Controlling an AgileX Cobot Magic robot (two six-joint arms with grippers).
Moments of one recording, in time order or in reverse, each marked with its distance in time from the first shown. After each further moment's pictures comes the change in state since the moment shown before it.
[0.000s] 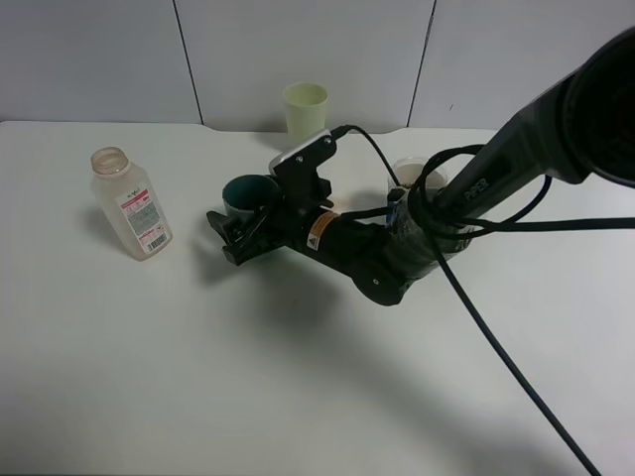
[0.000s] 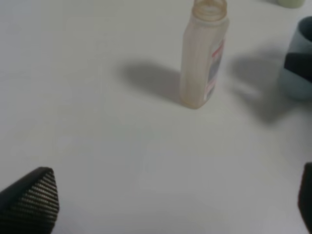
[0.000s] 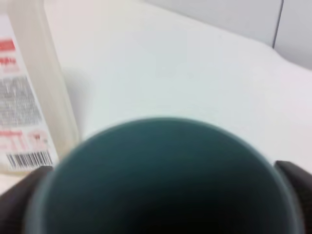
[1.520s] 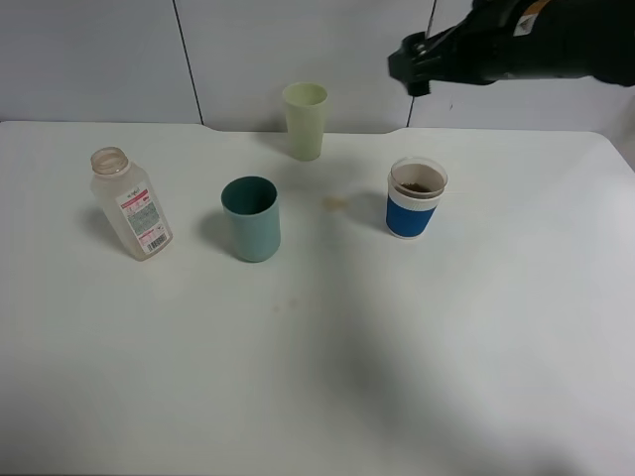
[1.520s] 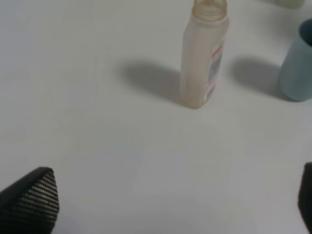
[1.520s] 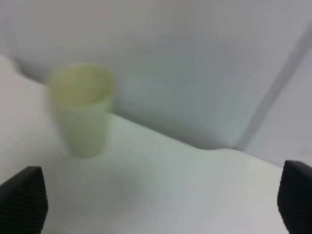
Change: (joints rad) left arm 0.000 0.000 0.000 0.000 0.000 0.000; right arm -0.442 -0.728 0.004 0.045 0.945 -0.128
